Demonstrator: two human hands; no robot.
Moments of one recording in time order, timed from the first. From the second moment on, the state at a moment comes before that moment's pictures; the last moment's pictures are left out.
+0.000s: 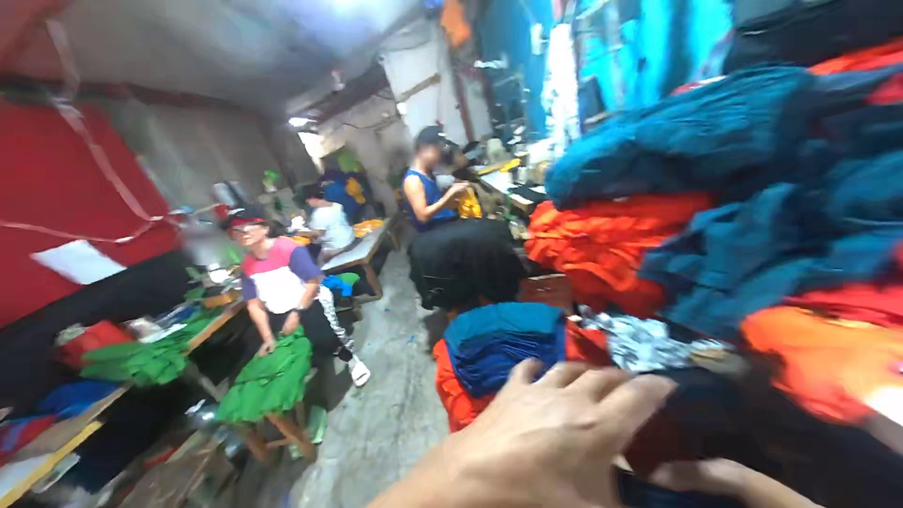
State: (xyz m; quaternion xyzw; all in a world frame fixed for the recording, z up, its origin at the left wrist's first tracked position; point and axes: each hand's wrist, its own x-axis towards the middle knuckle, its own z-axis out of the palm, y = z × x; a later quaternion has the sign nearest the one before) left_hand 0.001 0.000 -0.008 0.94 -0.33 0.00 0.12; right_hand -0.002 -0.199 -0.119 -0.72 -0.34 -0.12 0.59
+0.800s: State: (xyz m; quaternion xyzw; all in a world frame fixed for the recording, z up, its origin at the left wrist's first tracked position) left_hand 0.008 0.015 -0.060 0.91 -0.36 0.07 0.19; right_hand 0.034 -0.191 -0.143 -0.63 -0.37 -0.08 0.68
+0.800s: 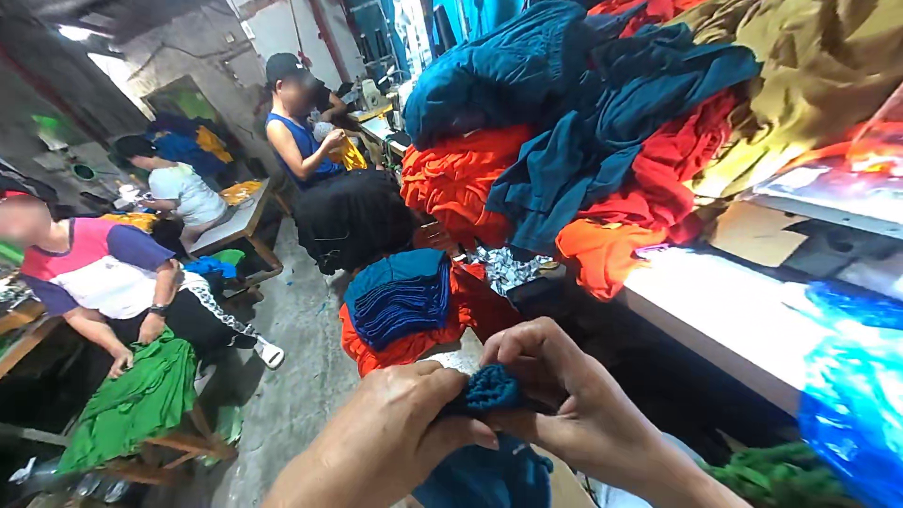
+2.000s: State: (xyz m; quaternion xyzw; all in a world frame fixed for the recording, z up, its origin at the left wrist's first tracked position) left_hand -0.012 0.081 -0.033 0.94 -0.20 0.12 0.26; right_hand 0.011 -0.178 -0.216 -0.43 -0.07 0.19 0.88
